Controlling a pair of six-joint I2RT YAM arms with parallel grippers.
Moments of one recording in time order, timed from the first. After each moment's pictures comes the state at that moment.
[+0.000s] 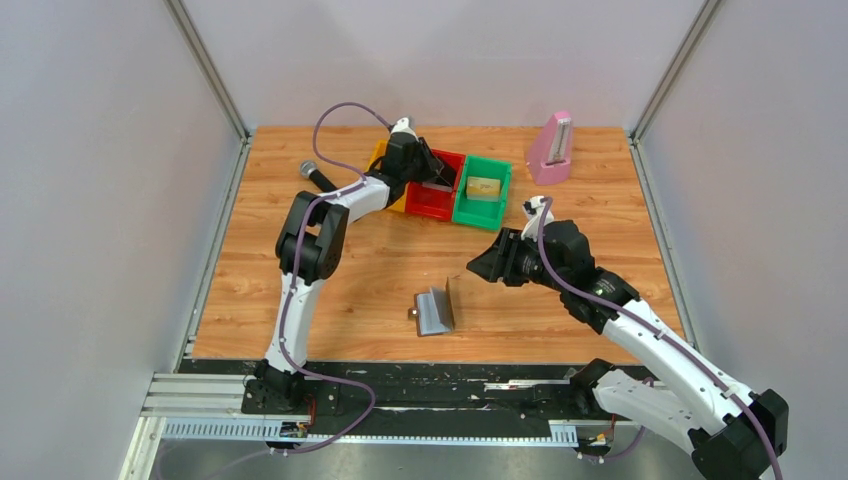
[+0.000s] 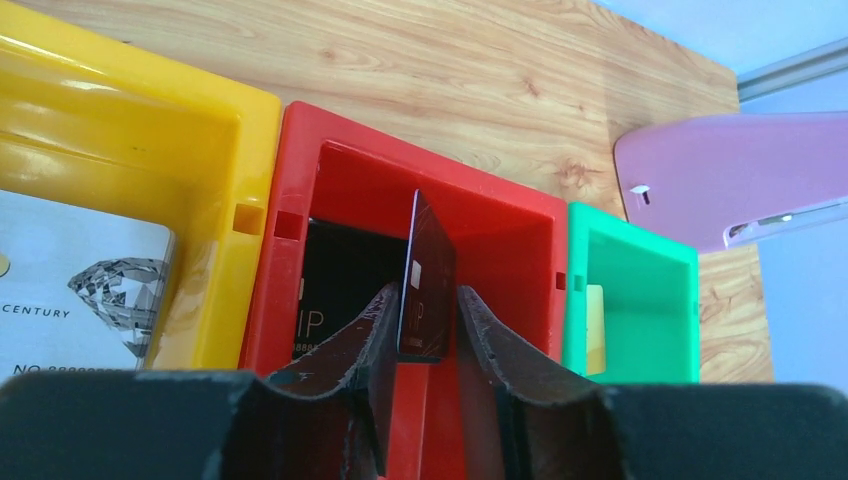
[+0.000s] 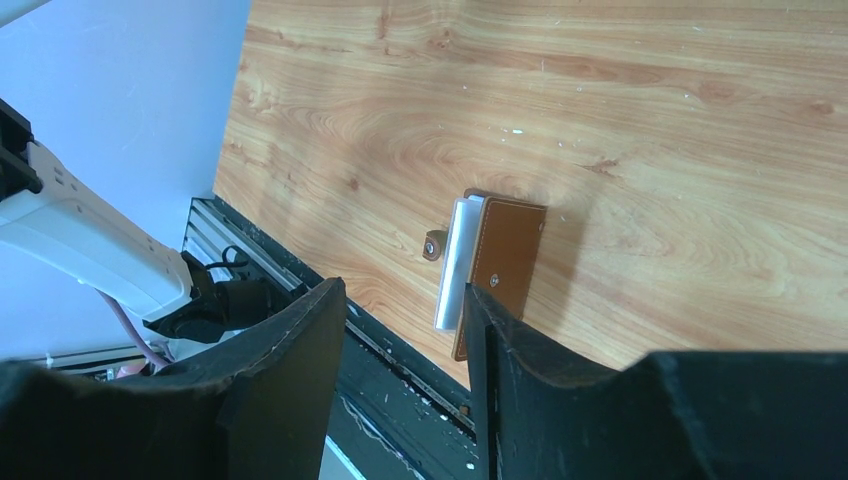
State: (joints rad) left arm -0.46 2.30 1.70 0.20 0.04 -0.70; right arm 0.61 0.90 0.74 -0.30 -0.23 0.72
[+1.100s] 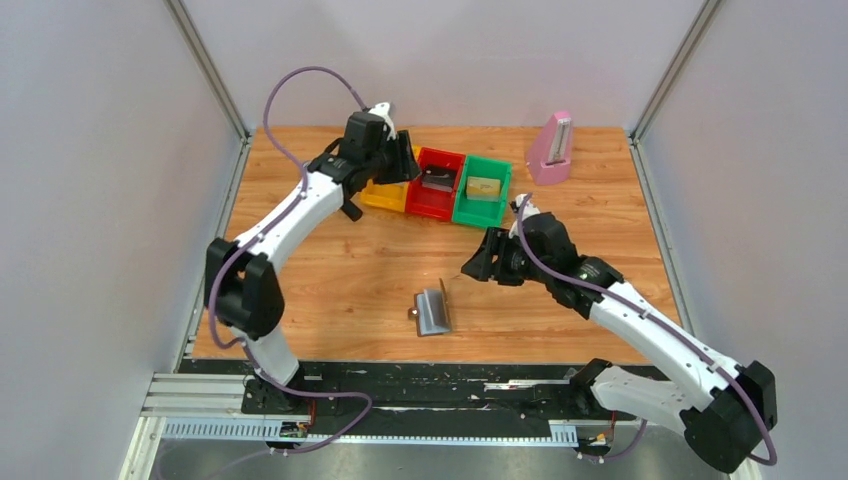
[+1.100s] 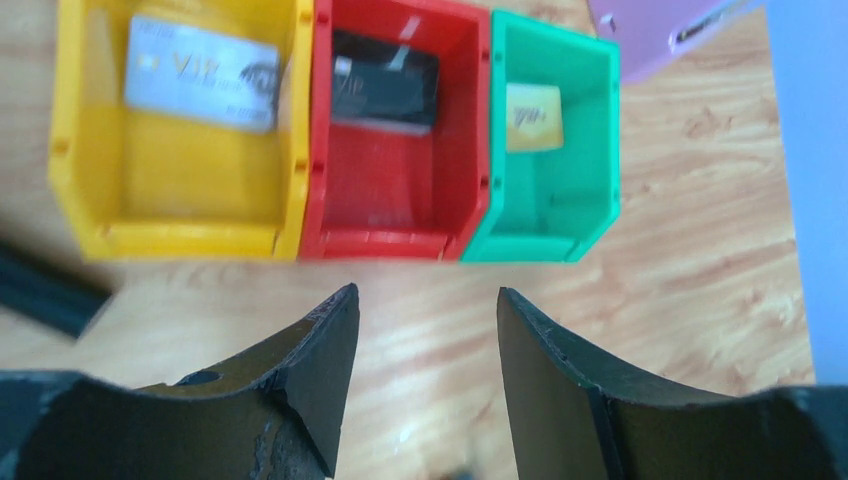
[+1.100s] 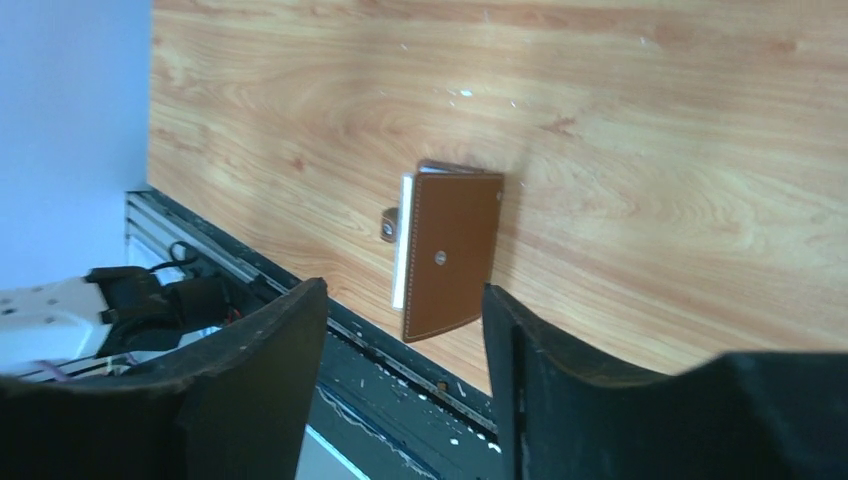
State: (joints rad) left arm -0.46 1.80 1.61 -0.38 0.08 -0.47; right arm 0.63 0.99 0.82 -0.41 -0.18 0.71
